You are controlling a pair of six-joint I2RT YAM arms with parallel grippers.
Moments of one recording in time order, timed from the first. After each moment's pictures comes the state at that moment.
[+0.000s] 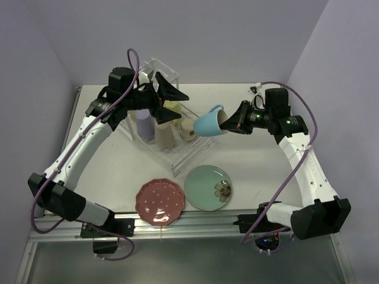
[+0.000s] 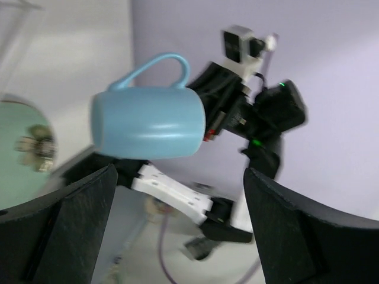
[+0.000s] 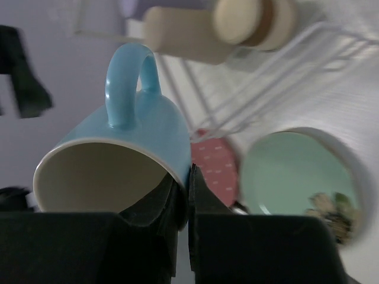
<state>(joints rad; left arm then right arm) -0.44 1.47 1.59 -0.55 0.70 -1.19 0.13 1.19 1.26 -0.78 -0.64 0.60</state>
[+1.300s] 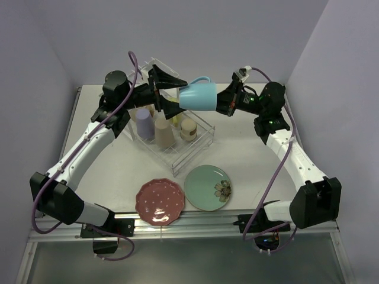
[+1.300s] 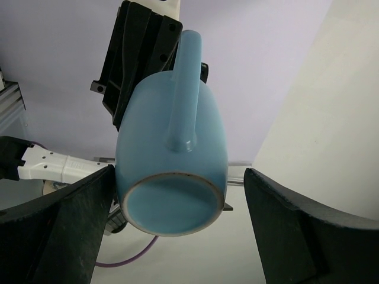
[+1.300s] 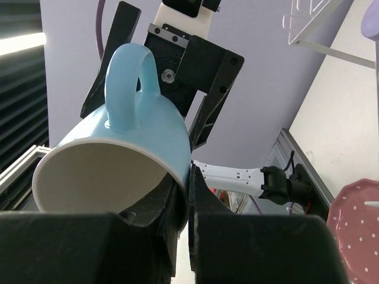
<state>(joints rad) -0.44 1.42 1.38 0.13 0.88 -1.80 0.21 1.30 1.11 0.39 -1.03 1.50</state>
